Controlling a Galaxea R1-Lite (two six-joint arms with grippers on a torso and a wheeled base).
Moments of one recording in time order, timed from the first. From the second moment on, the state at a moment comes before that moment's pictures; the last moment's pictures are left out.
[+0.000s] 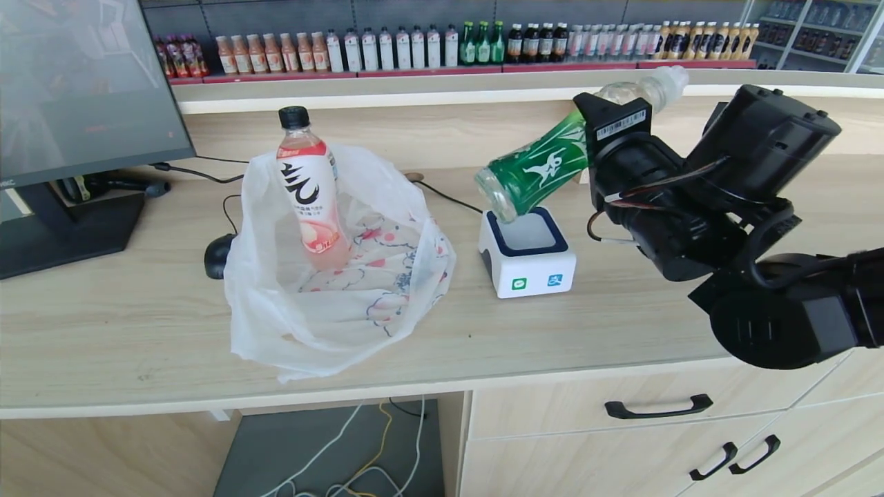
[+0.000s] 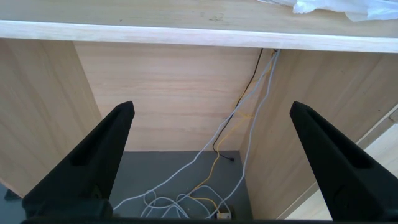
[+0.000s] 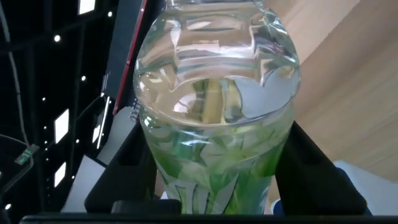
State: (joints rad) left arm 0.00 0.00 0.00 0.00 0.00 0.00; right arm 0.57 1.83 -1.13 -1.08 -0.40 0.96
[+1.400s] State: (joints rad) left arm 0.00 0.00 0.00 0.00 0.00 0.00; right arm 0.52 1.87 -1.06 -1.13 -0.40 1.06
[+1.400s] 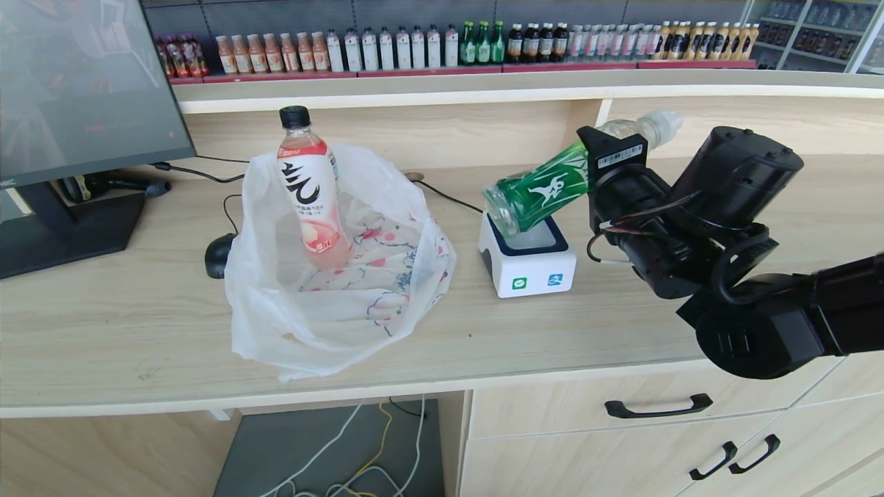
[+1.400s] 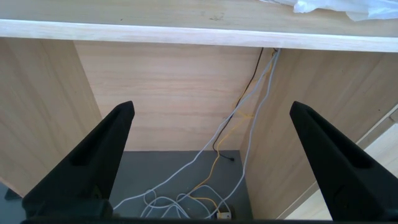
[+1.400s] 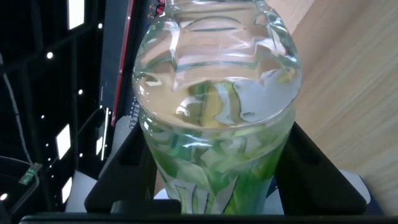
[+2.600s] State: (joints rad) left arm 0.00 0.00 0.00 0.00 0.00 0.00; right arm 0.50 1.84 -1.07 -1.11 -0.34 0.95
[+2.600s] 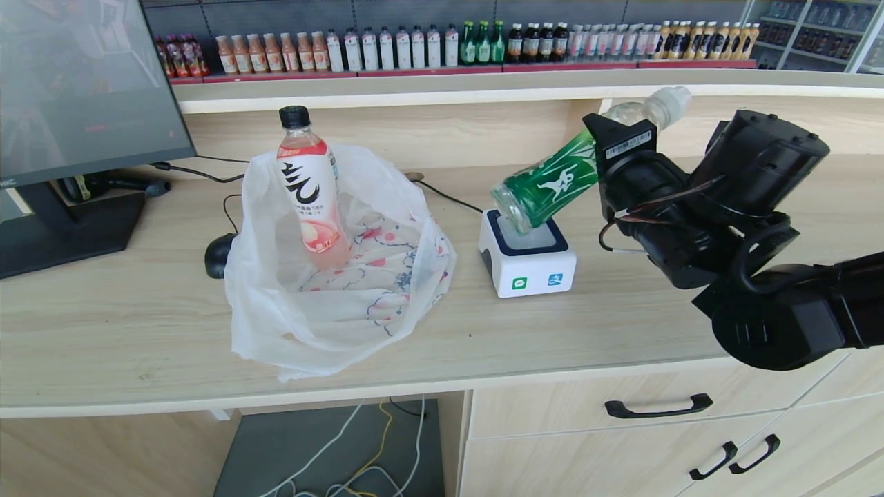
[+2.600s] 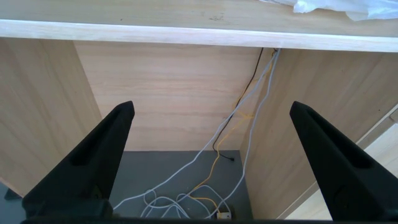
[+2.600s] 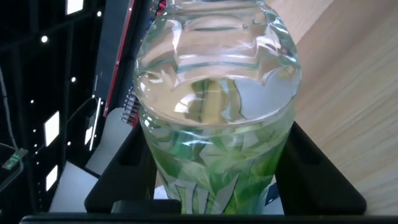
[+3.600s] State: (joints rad) left arm 0.00 0.00 0.00 0.00 0.00 0.01; right arm 0.70 1.49 -0.83 -1.01 -0.19 0.11
